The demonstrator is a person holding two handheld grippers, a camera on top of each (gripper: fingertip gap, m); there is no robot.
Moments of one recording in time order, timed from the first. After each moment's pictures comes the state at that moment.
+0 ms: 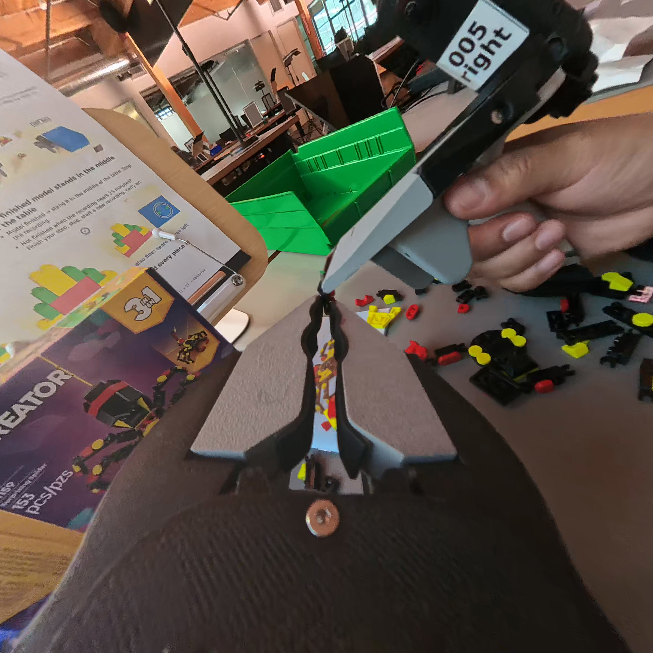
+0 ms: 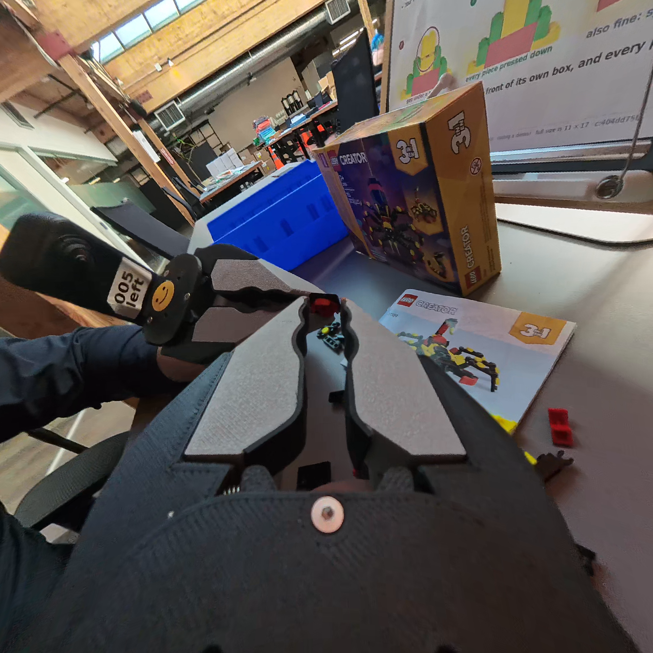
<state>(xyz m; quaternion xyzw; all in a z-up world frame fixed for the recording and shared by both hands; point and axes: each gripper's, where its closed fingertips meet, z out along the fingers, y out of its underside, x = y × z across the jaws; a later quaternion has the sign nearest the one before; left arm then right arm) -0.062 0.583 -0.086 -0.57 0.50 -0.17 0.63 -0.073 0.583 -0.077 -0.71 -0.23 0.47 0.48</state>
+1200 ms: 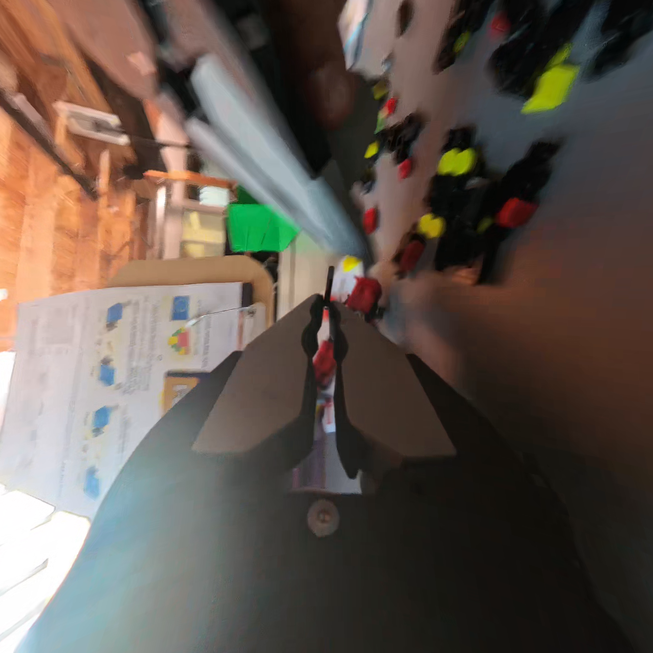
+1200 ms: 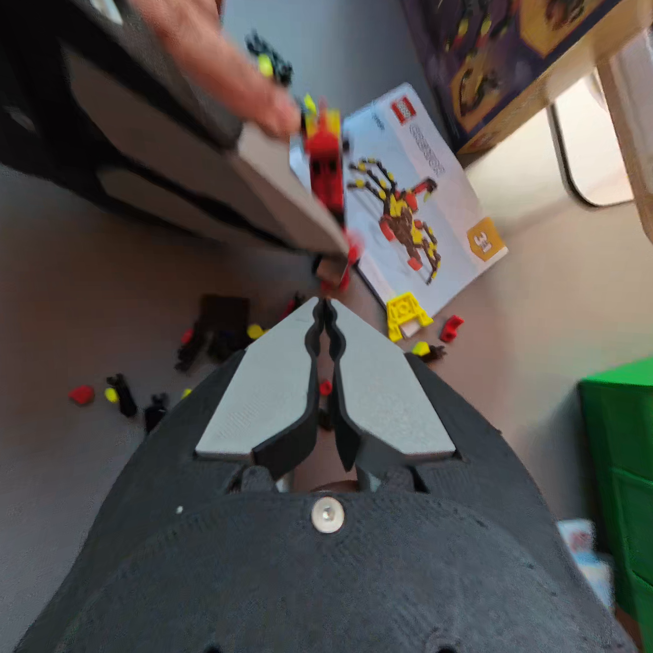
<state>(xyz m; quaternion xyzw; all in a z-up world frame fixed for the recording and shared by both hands) -0.048 0.574 -0.139 -0.36 0.69 0.17 0.60 -0.035 0.560 -0.168 -0.79 -0.53 0.05 0.31</state>
